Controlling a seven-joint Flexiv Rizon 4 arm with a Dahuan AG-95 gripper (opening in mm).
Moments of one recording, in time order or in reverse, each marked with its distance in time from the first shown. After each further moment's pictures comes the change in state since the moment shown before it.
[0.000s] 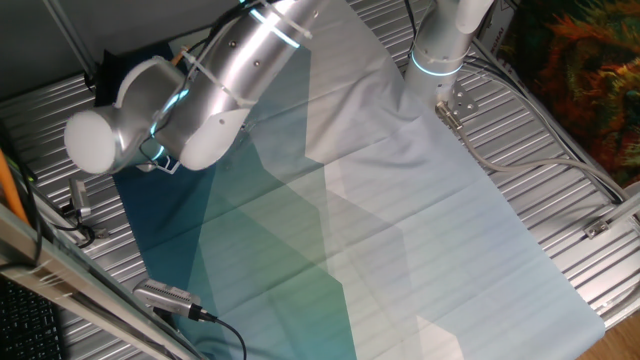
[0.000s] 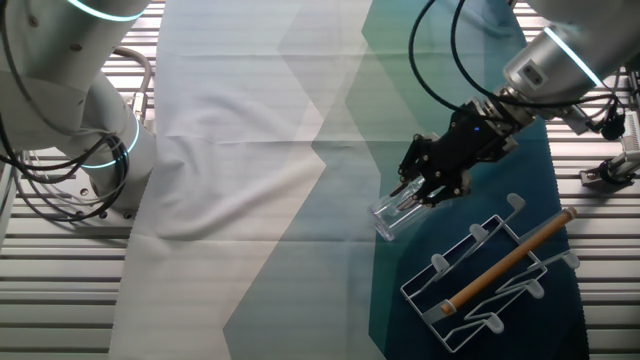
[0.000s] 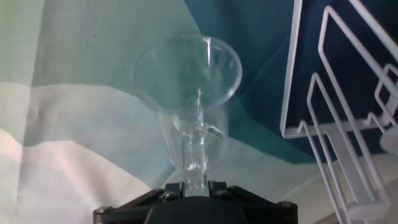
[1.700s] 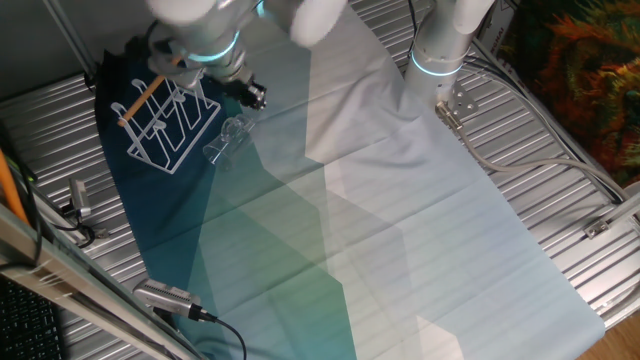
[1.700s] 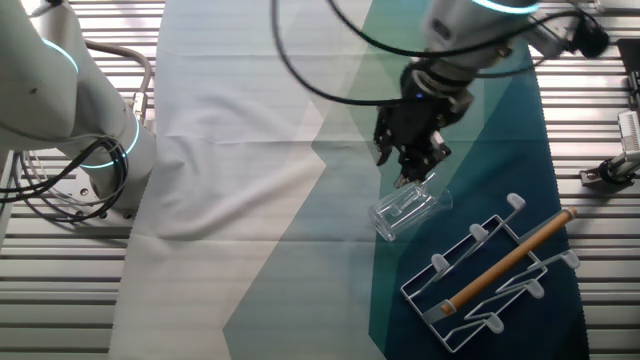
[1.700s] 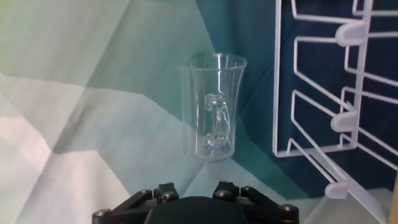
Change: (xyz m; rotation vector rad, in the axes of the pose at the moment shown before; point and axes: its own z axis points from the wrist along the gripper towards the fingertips) arm 0.066 0.035 -0.041 0.119 -0.571 -0.056
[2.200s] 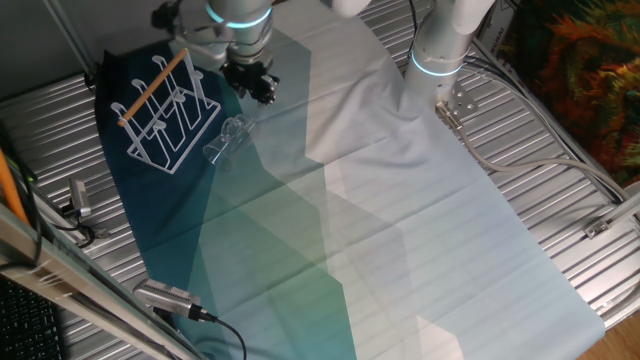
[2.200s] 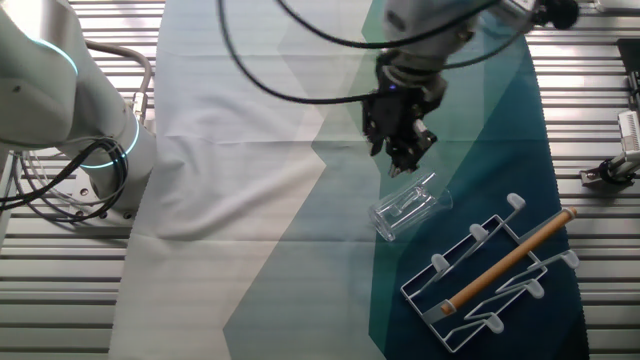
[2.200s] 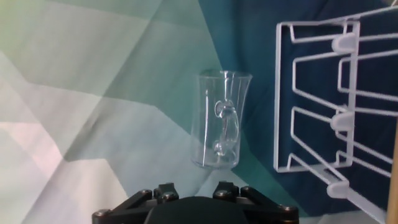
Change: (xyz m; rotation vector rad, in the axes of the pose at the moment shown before) arm 0.005 0.008 -0.008 0.039 -0.155 -0.027
